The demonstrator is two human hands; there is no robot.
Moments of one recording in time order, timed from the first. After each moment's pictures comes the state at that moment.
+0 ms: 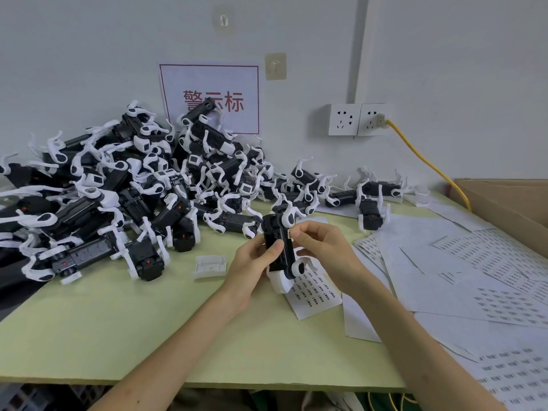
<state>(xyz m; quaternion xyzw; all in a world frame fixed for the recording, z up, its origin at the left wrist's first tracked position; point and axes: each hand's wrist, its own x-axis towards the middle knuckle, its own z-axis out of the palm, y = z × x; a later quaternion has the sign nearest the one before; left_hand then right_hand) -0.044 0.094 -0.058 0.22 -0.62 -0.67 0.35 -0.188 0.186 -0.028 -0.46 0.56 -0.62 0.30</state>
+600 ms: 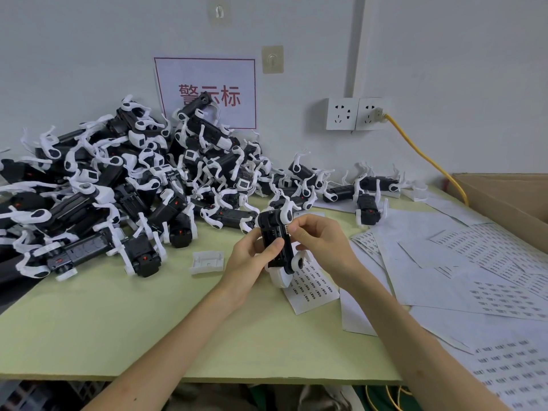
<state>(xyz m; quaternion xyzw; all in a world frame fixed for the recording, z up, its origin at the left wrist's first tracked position) -0.041 0.097 -0.058 0.19 -0.65 -0.64 0.37 -0.186 0.186 -0.029 -0.48 0.59 -0.61 0.24</state>
